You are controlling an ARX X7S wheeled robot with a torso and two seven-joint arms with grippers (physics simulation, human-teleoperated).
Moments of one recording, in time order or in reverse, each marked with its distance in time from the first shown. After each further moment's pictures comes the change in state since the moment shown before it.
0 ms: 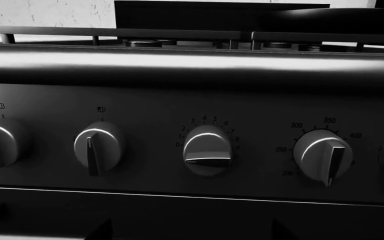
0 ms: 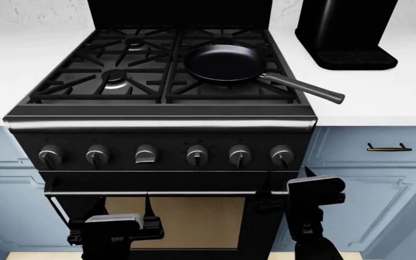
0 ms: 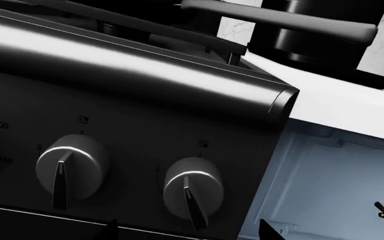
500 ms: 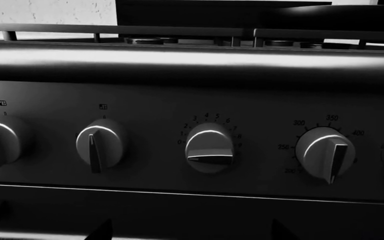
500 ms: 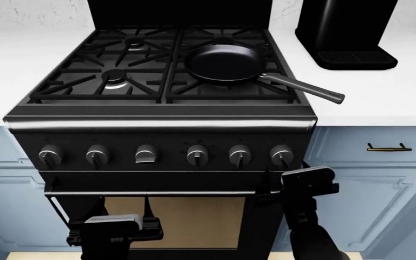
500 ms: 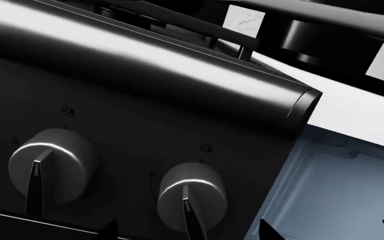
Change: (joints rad) left arm 0.001 -0.011 0.009 -0.005 -0.012 0.005 -0.010; right arm 0.129 -0.017 -0.040 0.242 -0.039 -0.095 -0.008
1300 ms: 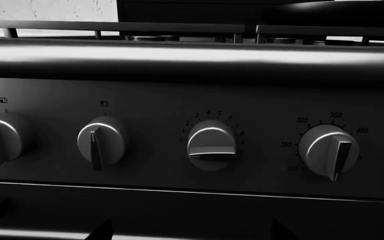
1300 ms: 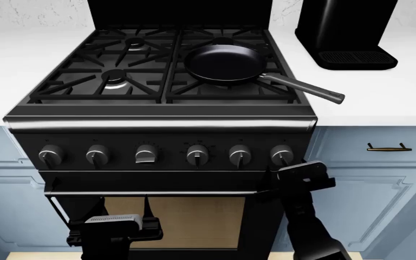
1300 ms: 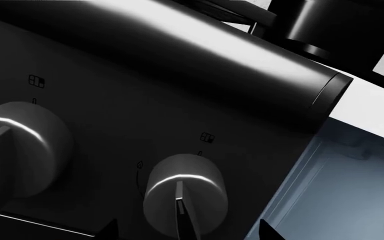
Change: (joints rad) left arm -0.007 -0.012 0.017 -0.016 -0.013 0.008 -0.016; right arm 0.166 -0.034 -0.045 0.391 -0.042 -0.185 0.010
